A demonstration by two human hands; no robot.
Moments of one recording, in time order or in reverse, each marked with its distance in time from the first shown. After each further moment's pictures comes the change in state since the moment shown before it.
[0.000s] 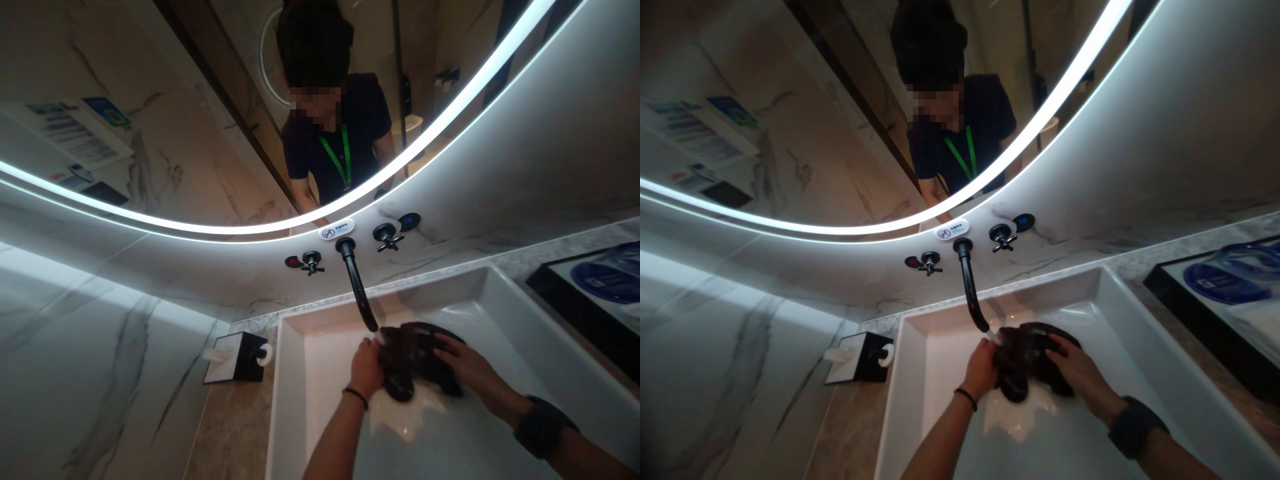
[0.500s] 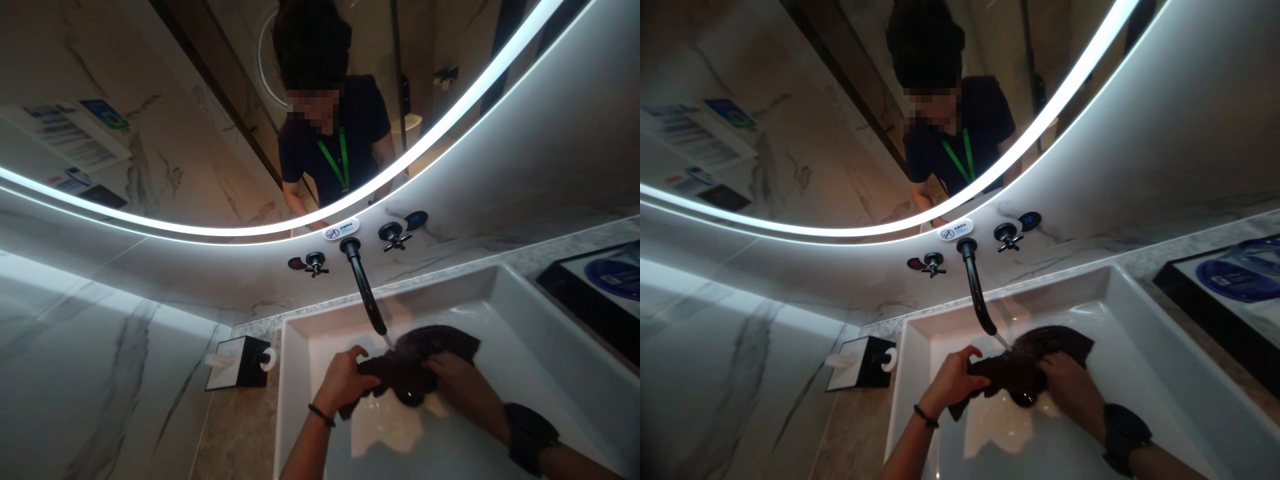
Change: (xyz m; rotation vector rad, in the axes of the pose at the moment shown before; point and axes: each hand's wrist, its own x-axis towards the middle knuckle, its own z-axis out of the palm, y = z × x) left_hand -0.039 -0.010 -0.080 -0.155 -0.163 -0.081; right_hand 0.010 0.037 0.032 -0.965 -0.107 -0.633
